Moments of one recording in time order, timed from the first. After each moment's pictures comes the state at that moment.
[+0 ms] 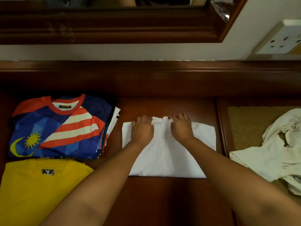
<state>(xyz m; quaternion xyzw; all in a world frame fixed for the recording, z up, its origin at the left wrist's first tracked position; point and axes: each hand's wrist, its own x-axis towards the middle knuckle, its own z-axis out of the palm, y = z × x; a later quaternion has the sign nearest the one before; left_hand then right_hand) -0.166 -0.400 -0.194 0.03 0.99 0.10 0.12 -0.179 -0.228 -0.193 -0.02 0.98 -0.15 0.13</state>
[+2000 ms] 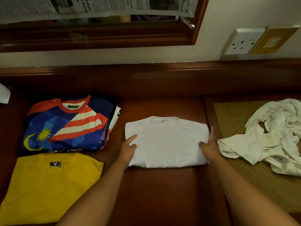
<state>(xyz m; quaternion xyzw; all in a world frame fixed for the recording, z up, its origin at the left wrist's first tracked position) -0.054 -0.445 -0.185 -0.26 0.74 0.58 0.20 -0.048 -0.129 -0.164 0.32 0.78 -0.52 0.11</state>
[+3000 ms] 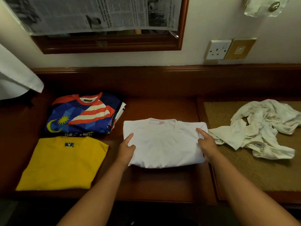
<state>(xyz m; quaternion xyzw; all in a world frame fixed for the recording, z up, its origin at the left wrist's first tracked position) 0.059 -0.425 -0.121 -0.27 0.77 0.57 0.10 0.037 -0.117 -0.102 0.26 0.81 -0.52 0.12</state>
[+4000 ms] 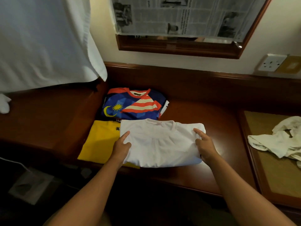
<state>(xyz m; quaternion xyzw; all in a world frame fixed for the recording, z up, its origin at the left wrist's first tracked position) 0.160 -0.635 -0.075 -0.28 0.77 0.58 0.00 0.104 -0.332 -0.053 0.18 0.79 -0.57 0.13</state>
